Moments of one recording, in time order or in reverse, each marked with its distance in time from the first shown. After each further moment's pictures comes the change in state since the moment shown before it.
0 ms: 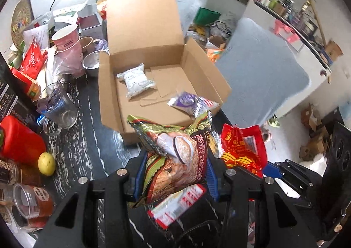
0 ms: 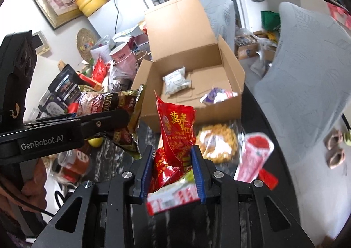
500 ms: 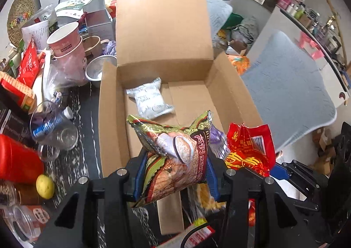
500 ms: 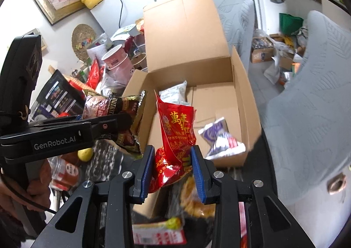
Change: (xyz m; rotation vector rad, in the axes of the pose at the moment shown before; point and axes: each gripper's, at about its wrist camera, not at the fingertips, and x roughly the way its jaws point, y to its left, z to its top) left arm 0.069 0.026 0.078 -0.095 0.022 0.086; right arm 0.076 -0.034 0.082 -0.069 0.063 0.068
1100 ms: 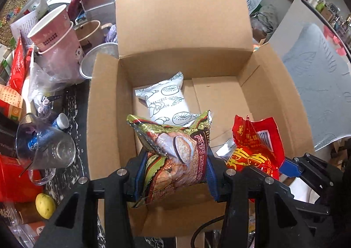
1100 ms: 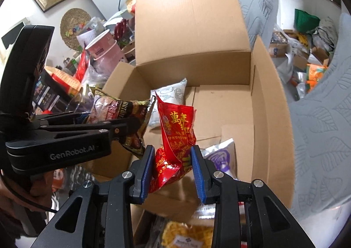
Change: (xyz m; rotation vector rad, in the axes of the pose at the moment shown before) left arm 0.089 0.023 0.034 -0.013 0.102 0.095; right arm 0.083 -0.022 0.037 -0.061 0.100 0.020
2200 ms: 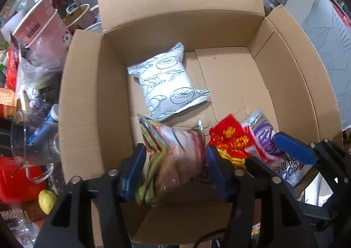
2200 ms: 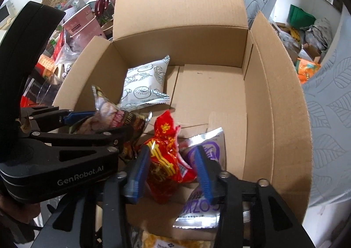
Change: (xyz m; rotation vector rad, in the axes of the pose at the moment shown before) left arm 0.039 -0.019 -0.004 0.047 0.130 0.099; right arm 0.026 0.000 0.000 -0.024 0.102 -0.132
